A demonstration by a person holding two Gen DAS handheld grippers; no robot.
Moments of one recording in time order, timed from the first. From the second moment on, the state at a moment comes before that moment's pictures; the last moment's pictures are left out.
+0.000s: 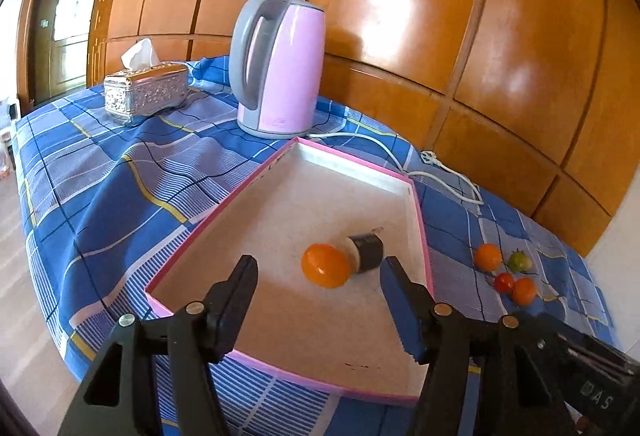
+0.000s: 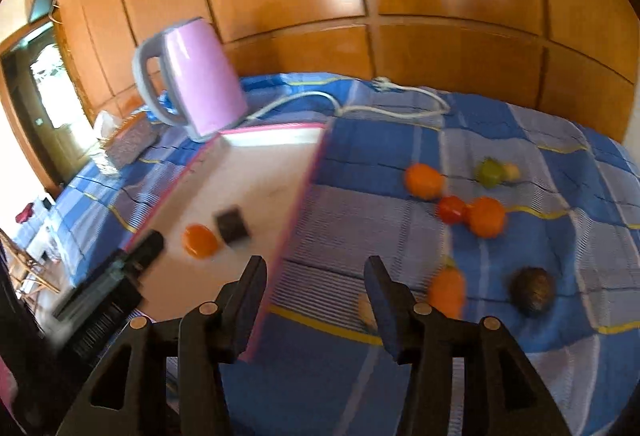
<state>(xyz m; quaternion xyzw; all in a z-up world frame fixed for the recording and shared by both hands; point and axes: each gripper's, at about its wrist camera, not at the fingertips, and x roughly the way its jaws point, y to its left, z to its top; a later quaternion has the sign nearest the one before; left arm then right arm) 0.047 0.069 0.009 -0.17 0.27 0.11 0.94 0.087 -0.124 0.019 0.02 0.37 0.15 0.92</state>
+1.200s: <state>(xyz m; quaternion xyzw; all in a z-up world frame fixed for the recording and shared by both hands) 0.045 -0.006 0.007 -0.05 0.29 -0.02 0.96 0.095 -0.236 -0.030 0.11 0.45 0.02 0.89</state>
